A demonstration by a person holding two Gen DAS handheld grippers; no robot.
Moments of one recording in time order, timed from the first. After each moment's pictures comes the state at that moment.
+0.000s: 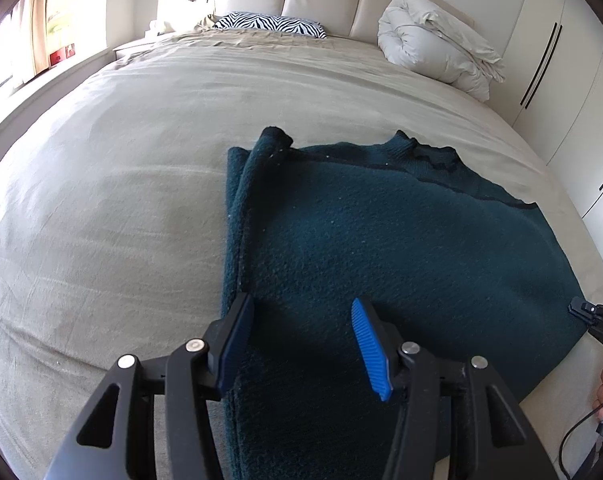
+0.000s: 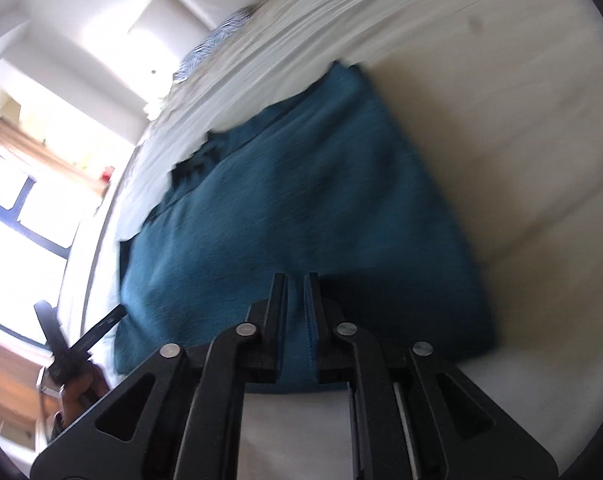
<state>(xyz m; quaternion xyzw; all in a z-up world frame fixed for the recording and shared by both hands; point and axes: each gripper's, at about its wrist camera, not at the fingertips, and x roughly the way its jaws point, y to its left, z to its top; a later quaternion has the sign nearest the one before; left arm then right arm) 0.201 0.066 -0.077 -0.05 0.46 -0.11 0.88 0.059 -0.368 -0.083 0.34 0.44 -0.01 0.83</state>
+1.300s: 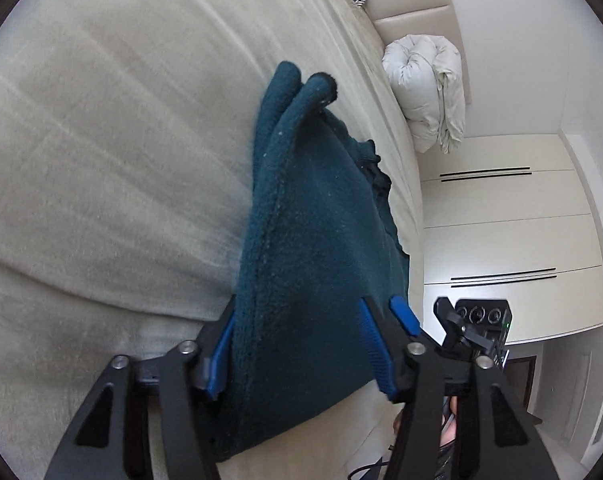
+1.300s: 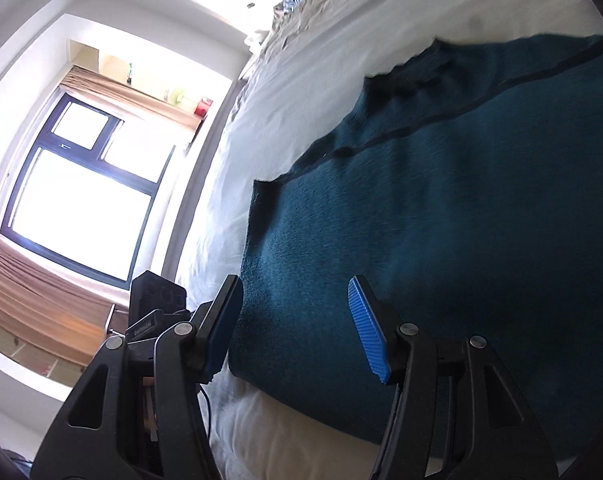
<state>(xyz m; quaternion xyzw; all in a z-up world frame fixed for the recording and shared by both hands) 0.218 0.151 -0.115 -0.41 0.55 -0.26 0.68 0.182 -0.167 -0.061 0.37 0.47 0.24 0.77</state>
